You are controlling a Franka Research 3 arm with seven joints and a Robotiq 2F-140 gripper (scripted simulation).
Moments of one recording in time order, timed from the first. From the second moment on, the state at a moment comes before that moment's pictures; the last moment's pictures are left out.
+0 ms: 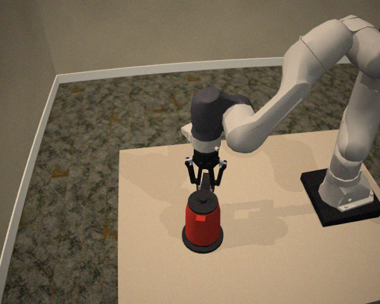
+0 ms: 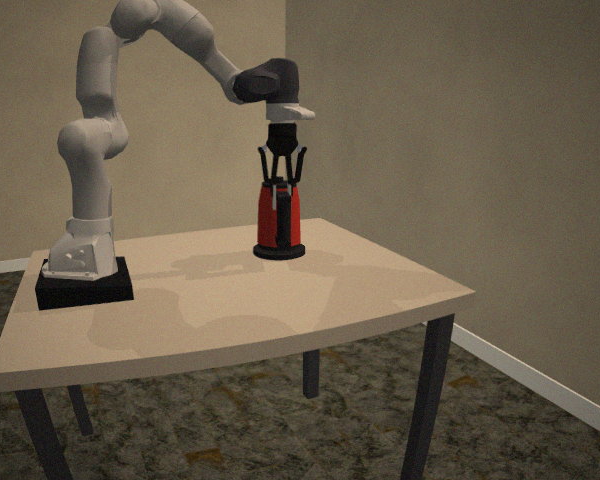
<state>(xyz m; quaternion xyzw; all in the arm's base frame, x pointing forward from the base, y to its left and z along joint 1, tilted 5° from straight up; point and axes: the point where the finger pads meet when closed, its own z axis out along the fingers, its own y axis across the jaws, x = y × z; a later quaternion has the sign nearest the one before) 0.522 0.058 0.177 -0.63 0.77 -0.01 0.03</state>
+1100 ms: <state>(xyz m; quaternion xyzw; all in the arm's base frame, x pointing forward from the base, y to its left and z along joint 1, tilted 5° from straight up) 0.522 0.058 0.174 -0.63 0.77 -0.01 0.03</state>
